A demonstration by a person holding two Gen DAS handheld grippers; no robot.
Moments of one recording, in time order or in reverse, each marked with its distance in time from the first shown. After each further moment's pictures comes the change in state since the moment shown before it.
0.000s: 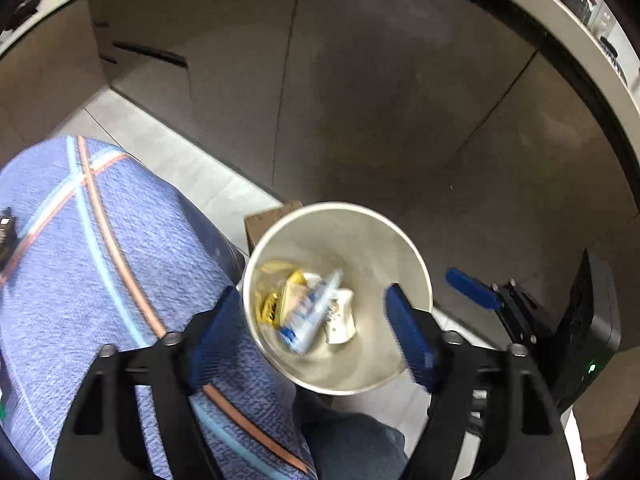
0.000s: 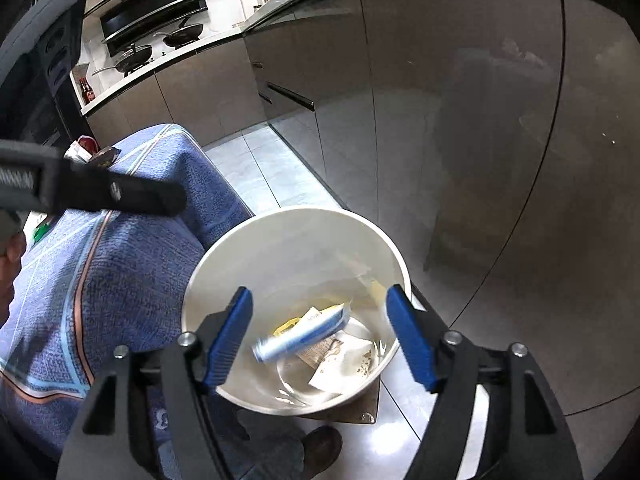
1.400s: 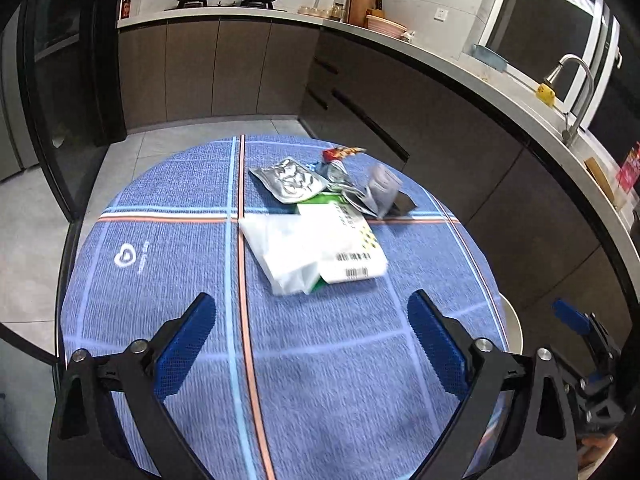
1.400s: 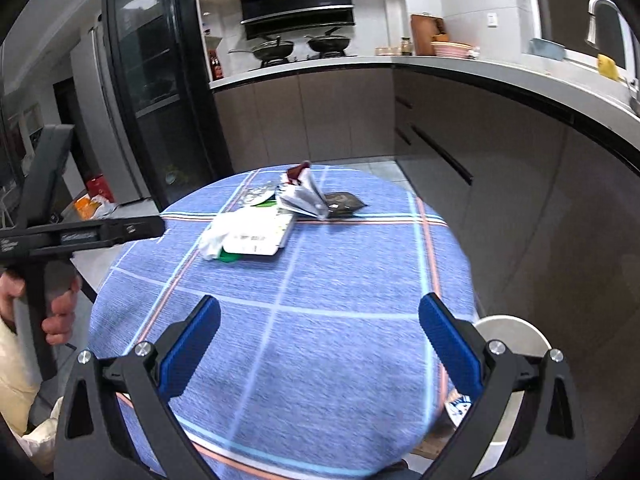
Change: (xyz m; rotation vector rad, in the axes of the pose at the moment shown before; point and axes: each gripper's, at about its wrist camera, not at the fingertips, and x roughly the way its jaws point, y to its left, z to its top) left arm -0.251 0.229 -0.191 -0.510 -0.354 0.276; right arm -0.097 0.239 0.053 -0.312 -0.069 0.293
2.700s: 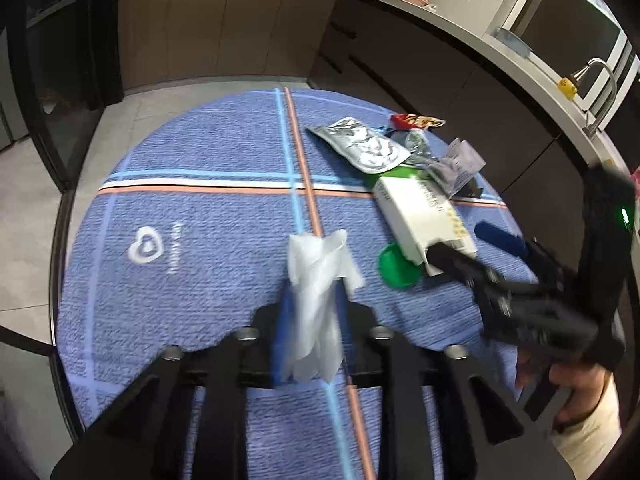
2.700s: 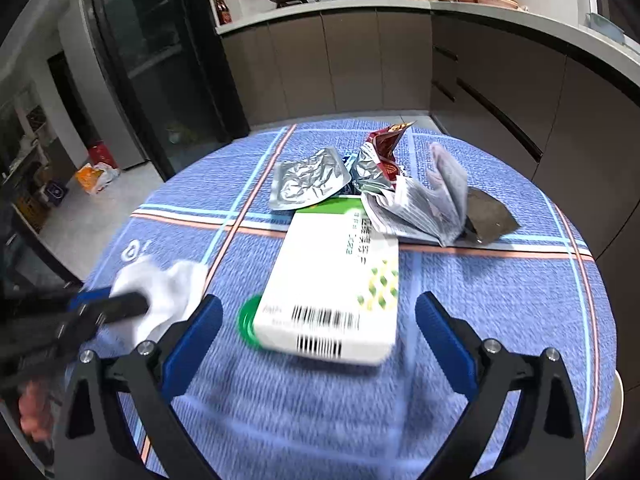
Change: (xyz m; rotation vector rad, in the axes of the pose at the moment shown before) left arm 0.046 0.084 -0.002 -0.037 0.136 -0.015; right arm 0.188 0.080 0.061 -0.002 0.208 0.039
